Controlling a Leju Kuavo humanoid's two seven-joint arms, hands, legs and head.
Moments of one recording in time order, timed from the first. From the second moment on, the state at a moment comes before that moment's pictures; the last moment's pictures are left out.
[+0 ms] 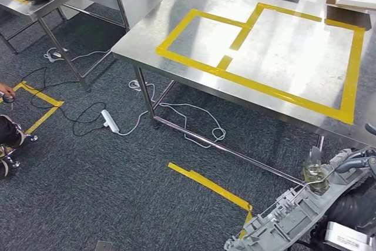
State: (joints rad) left arm -0.07 -0.18 1.19 -0.25 -1.20 0.09 -0.54; right arm 0.27 -0.02 0.18 -2.09 0.63 -0.60 -0.38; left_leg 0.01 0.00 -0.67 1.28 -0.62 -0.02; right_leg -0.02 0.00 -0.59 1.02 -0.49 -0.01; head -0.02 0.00
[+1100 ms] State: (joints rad) left arm -0.07 -0.19 1.19 -0.25 -1.20 0.10 -0.53; right arm 0.27 -0.02 0.17 -2.09 0.63 -0.59 -0.38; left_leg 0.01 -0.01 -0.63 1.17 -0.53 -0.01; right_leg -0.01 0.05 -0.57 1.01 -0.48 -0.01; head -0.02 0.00
